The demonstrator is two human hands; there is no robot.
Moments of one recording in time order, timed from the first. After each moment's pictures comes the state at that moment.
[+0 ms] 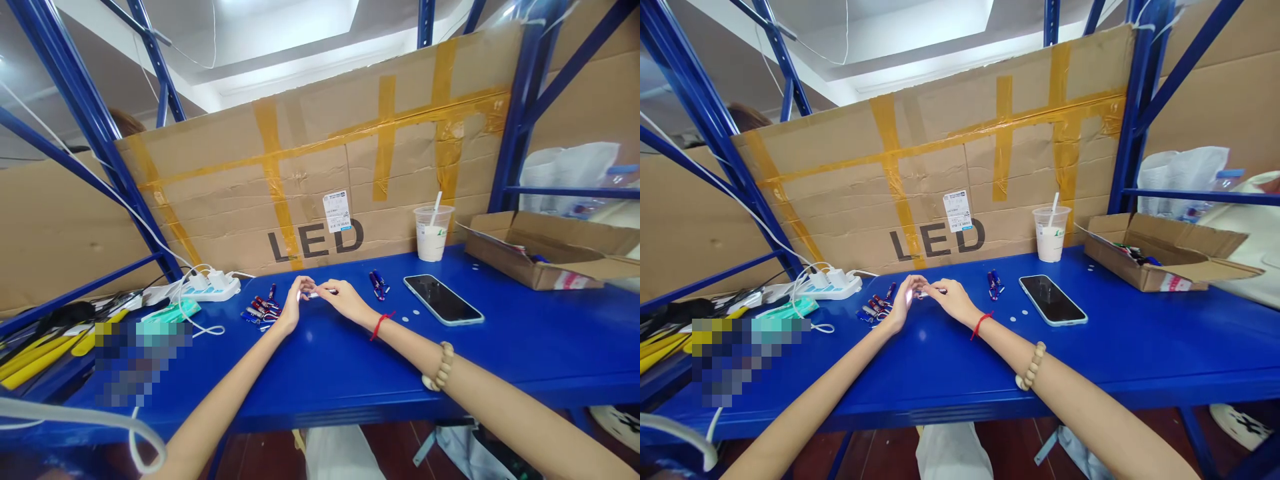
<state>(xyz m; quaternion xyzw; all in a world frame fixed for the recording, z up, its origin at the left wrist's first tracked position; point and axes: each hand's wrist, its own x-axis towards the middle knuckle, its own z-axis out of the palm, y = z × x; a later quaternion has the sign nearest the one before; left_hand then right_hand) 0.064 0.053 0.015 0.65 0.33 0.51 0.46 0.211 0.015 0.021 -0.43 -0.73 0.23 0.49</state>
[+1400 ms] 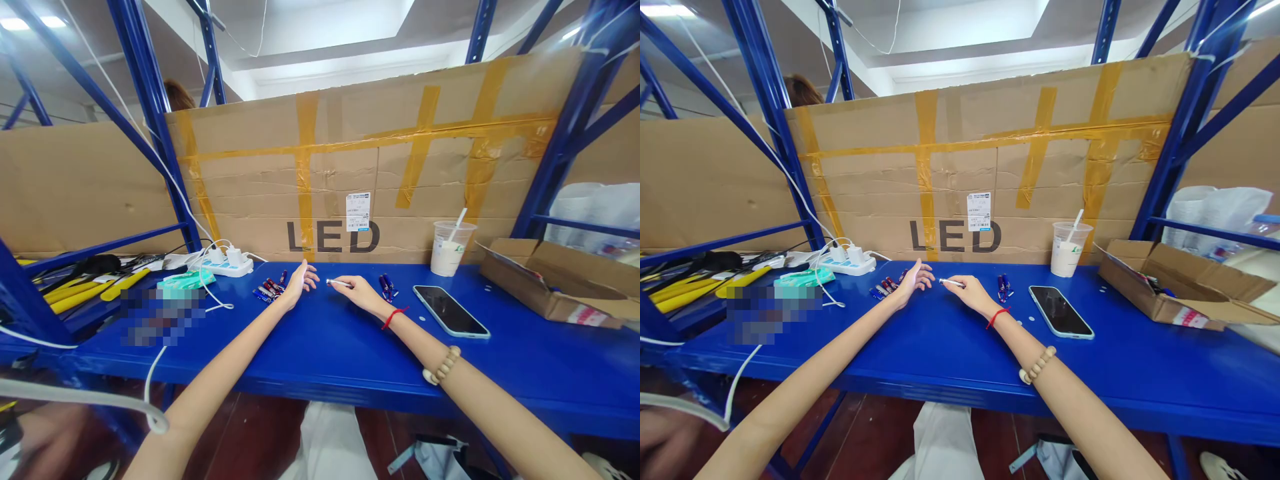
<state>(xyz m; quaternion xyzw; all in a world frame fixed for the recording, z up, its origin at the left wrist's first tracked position) 0.047 0.066 0.025 0.59 0.39 0.49 0.51 0.231 0.027 0.013 -0.41 -0.78 0.24 0.41</state>
